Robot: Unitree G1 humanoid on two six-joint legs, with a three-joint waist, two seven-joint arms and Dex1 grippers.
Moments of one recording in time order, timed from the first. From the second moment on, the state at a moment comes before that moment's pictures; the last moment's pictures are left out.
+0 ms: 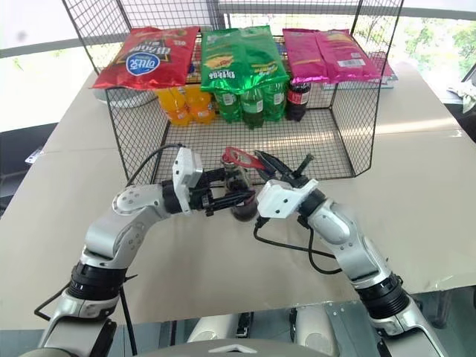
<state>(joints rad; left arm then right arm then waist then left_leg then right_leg) -0.33 0.51 -0.08 -0.25 -0.46 0.39 -0.97 -0.28 -0.38 0.35 -0.27 -0.39 -0.26 0.29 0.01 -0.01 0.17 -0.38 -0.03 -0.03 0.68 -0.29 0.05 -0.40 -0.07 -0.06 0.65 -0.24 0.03</state>
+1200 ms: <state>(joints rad) -0.32 0.51 -0.08 -0.25 -0.44 0.38 -0.97 -0.41 -0.53 0.35 -0.25 -0.60 -0.35 0.31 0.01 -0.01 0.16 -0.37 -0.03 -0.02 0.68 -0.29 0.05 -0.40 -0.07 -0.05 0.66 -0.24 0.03</state>
